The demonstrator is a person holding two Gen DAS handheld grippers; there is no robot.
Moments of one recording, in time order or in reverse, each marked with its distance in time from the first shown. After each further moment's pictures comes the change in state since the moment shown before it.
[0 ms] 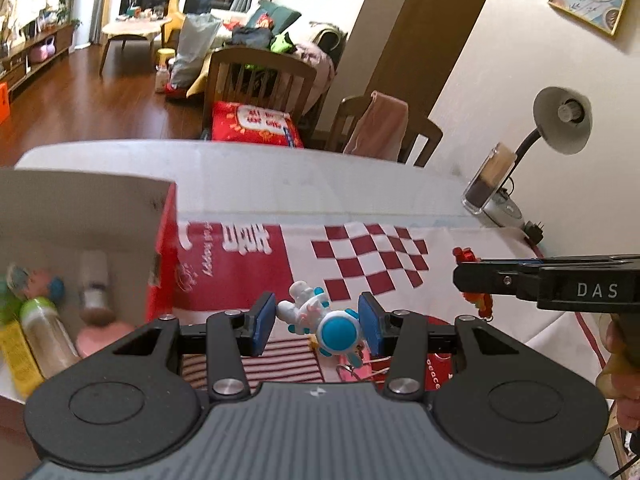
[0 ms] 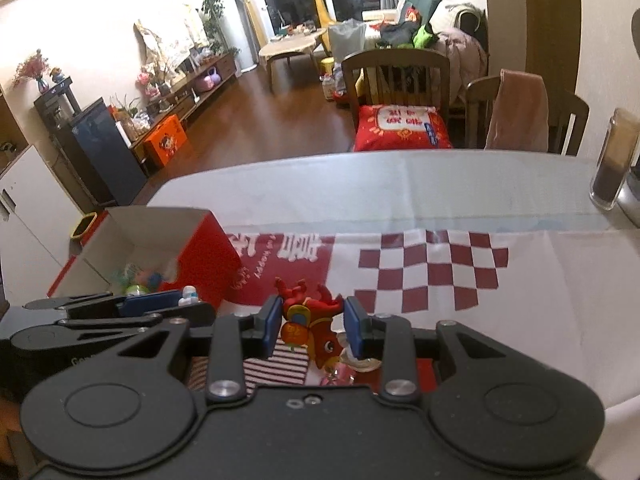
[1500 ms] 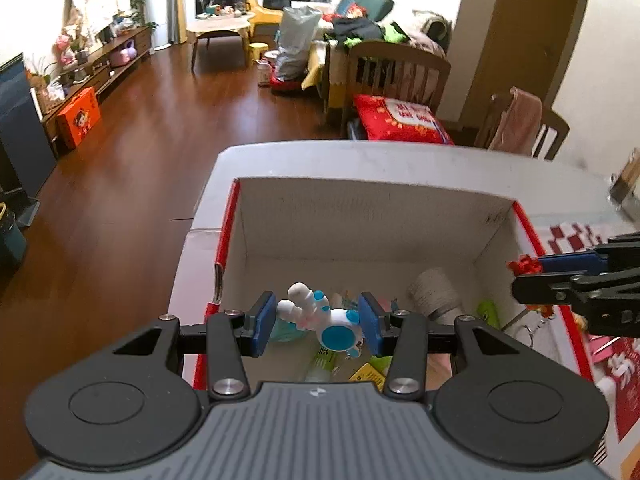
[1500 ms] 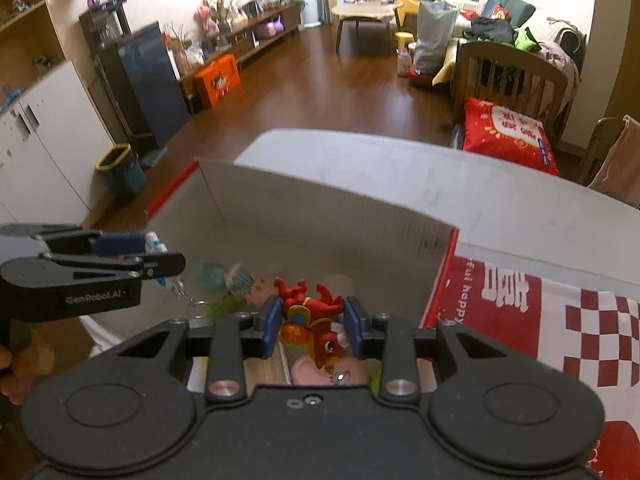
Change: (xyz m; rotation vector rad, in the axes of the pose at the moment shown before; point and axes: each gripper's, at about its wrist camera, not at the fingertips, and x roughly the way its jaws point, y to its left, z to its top) left arm -0.051 0.253 0.029 0.031 0.065 0.288; right arm 0.163 0.221 0.012 -0.231 0.148 0.036
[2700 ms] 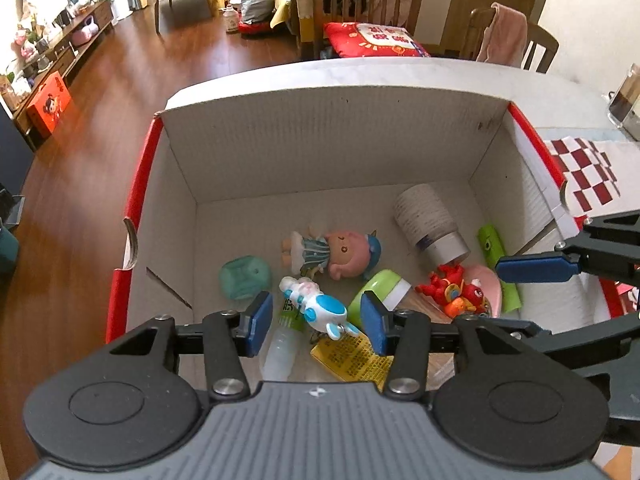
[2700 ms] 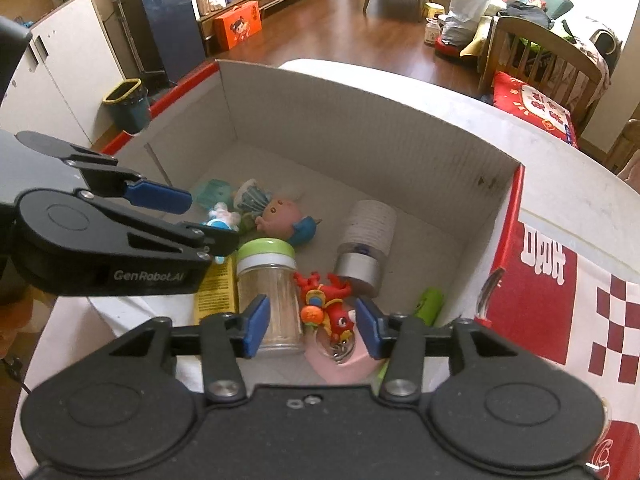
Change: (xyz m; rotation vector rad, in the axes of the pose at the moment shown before) left arm 0.042 -0.035 -0.013 0.112 0.194 -0.010; right arm 0.023 0.028 -0.029 -0.103 0.109 0.000
